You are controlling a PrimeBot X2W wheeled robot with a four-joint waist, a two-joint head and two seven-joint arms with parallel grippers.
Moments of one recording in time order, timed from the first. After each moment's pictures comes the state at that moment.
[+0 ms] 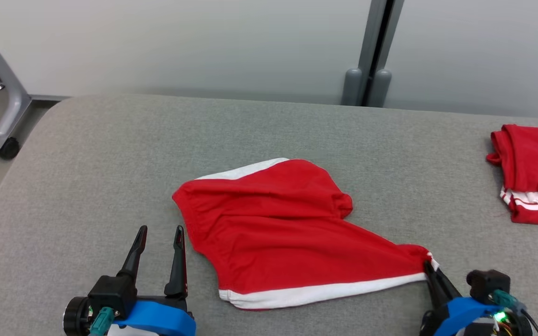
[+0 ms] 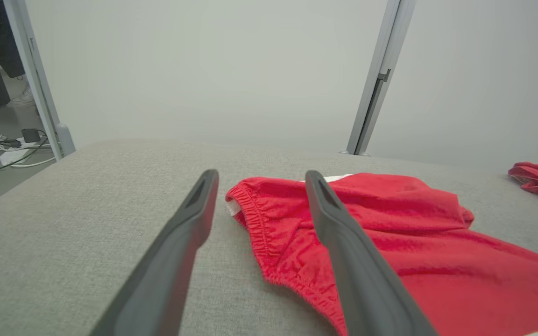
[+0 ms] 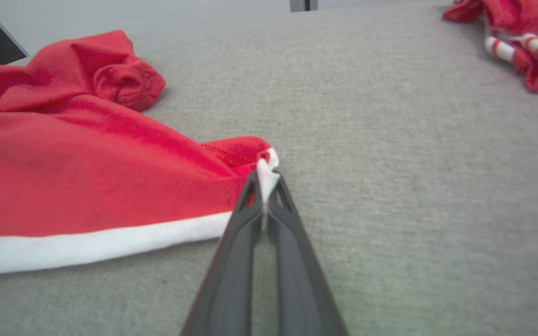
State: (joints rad) left arm -0.04 0.07 -0.16 0.27 -0.21 -0.05 -0.26; right arm -0.24 -0.09 0.04 0.78 0.23 0.13 -0.26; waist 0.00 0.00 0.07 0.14
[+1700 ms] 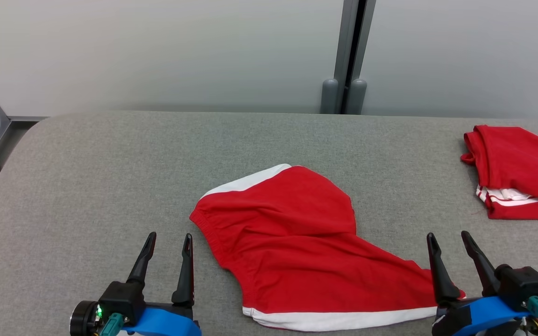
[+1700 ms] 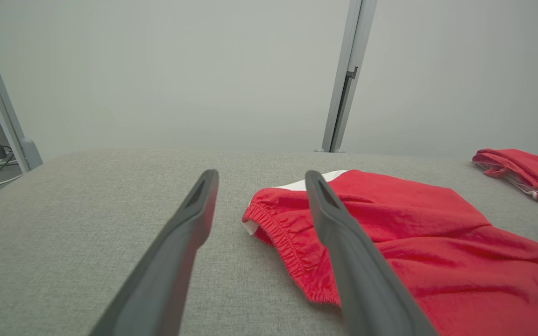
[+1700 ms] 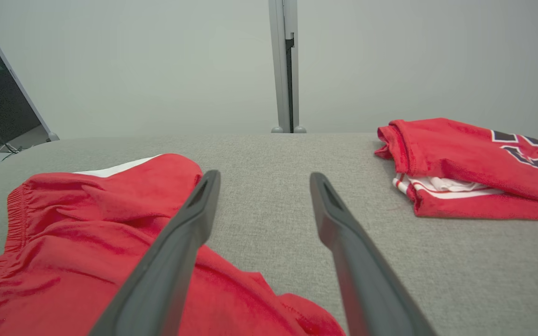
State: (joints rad) left arm -0.02 0.06 -0.17 0.27 -0.16 -0.08 -0.26; right arm 0.00 -0.05 -0.05 0.17 0.15 0.13 -0.15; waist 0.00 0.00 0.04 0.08
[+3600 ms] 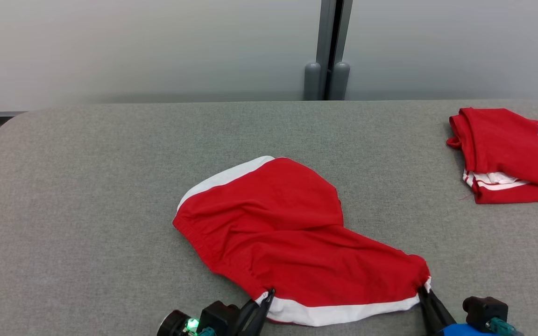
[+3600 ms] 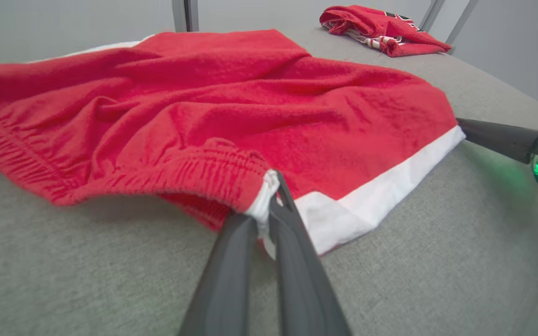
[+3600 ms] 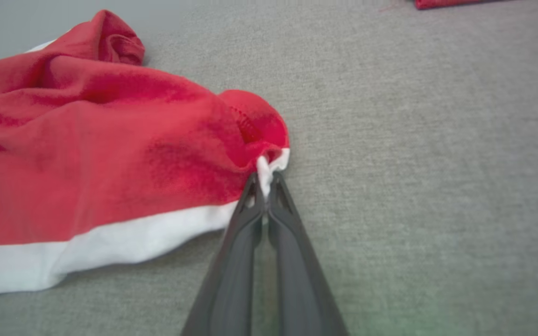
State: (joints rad) left arm -0.15 0.10 -0.67 0.57 -0.32 -0.13 -0.26; right arm -0.09 -0.05 0.03 0.65 0.26 0.13 -0.24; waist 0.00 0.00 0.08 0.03
